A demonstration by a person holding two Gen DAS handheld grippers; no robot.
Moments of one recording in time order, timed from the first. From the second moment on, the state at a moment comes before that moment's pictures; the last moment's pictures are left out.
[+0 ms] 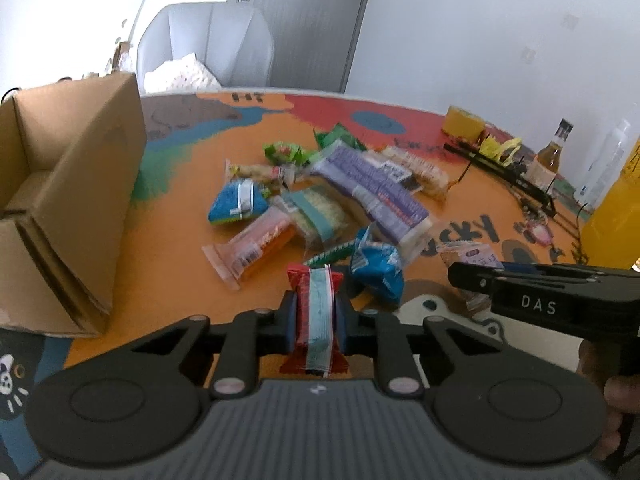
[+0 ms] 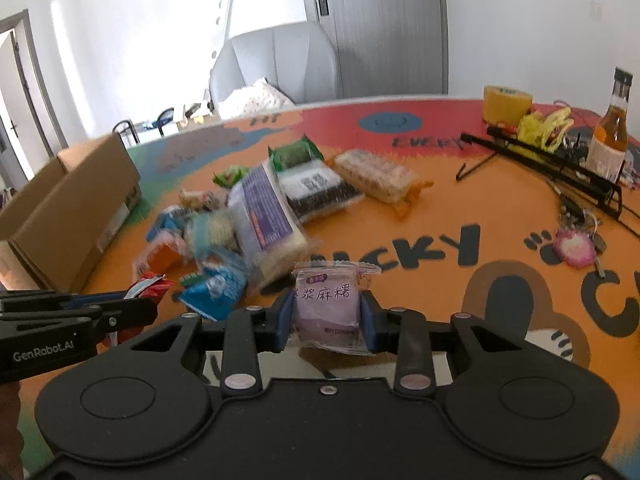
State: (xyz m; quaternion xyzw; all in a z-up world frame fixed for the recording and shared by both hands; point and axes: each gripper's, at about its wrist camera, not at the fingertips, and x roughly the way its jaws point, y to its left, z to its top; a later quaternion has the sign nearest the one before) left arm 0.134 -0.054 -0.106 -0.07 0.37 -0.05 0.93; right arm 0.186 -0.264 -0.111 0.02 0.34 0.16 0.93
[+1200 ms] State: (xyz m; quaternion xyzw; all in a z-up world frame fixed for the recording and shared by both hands) left arm 0.120 0.029 -0.014 -0.09 0.26 0.02 0.96; right arm 0.193 -0.180 -0.039 0.02 0.25 0.26 0.93
